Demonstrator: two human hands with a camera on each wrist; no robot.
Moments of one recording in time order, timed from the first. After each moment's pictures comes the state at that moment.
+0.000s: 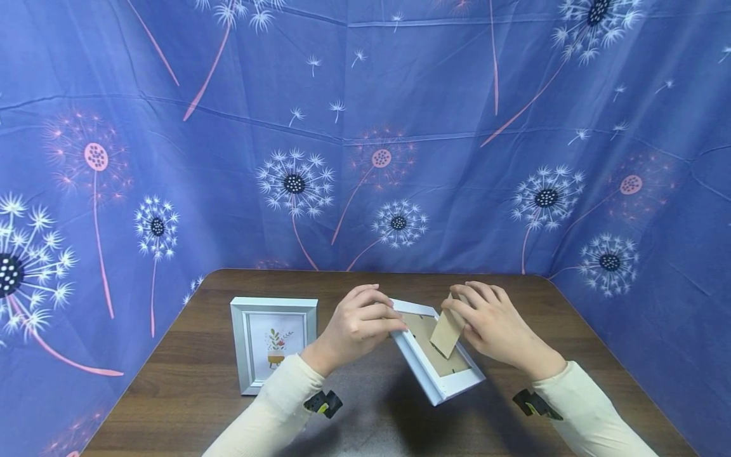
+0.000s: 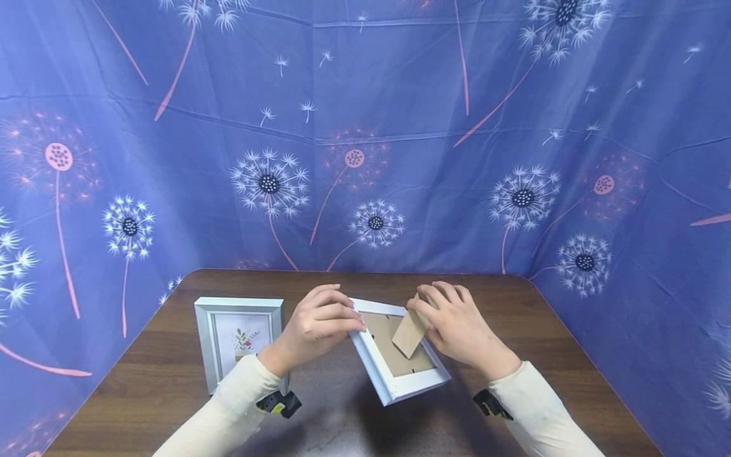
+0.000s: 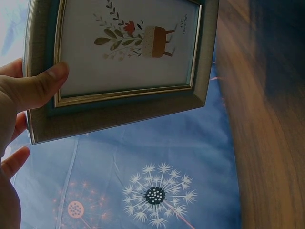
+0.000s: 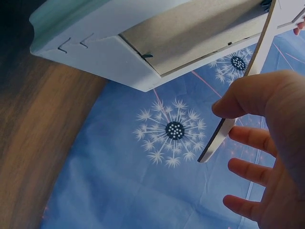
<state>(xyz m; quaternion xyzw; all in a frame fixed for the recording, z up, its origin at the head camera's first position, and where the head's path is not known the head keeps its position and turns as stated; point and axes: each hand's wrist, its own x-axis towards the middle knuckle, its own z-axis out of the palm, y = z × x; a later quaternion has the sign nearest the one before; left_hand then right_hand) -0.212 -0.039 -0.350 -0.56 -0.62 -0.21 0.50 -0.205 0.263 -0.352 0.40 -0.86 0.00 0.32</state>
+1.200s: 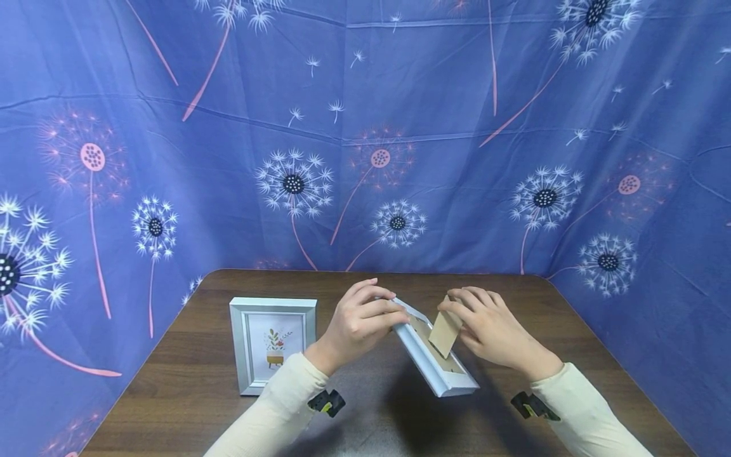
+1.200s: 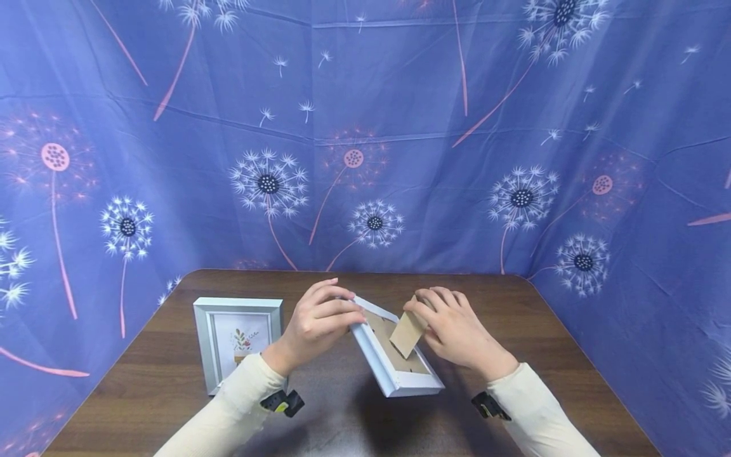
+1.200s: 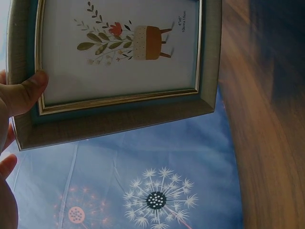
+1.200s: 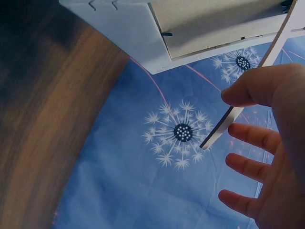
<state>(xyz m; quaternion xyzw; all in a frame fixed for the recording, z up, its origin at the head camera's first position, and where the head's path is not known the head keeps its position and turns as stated) -0.213 -0.033 -0.352 -0.53 -0.62 -0.22 0.53 -0.205 0.263 -0.360 0.40 -0.87 0.04 0.29</state>
